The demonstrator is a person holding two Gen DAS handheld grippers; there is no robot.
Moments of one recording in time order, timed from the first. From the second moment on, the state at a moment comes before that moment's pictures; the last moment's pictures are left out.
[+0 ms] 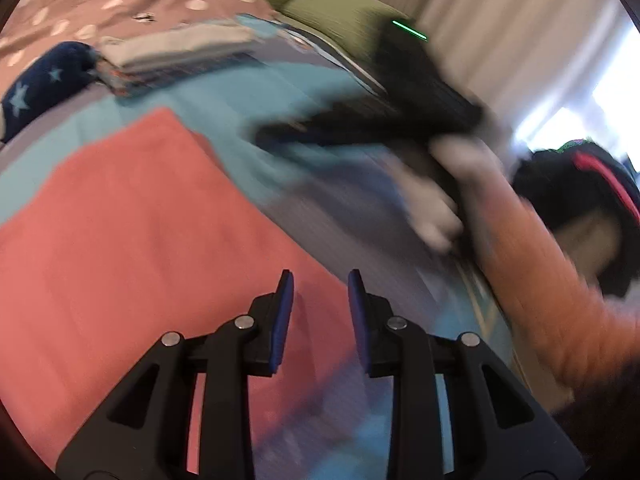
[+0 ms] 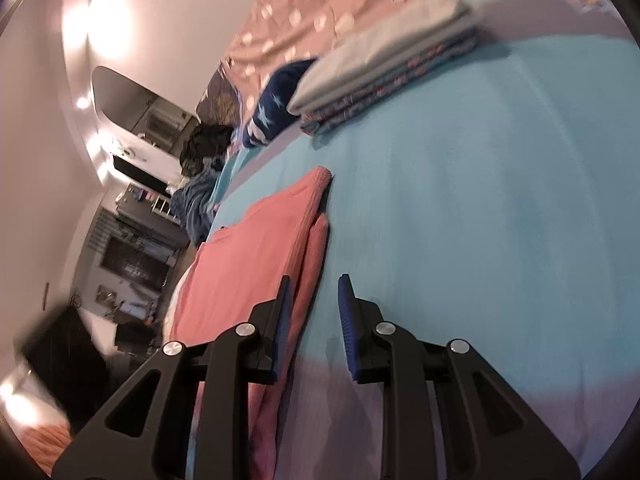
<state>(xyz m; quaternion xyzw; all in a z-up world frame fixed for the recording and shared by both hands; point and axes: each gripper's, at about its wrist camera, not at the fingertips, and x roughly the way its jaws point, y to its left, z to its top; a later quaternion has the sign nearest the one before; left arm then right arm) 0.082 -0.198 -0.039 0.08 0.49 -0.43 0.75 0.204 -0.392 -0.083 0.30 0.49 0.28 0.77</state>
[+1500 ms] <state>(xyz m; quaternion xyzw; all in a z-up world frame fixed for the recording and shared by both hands) 0.013 -0.231 -0.076 0.21 0.42 -0.41 0.78 0.238 -0.342 -0.078 0.23 0.50 0.27 0.79</state>
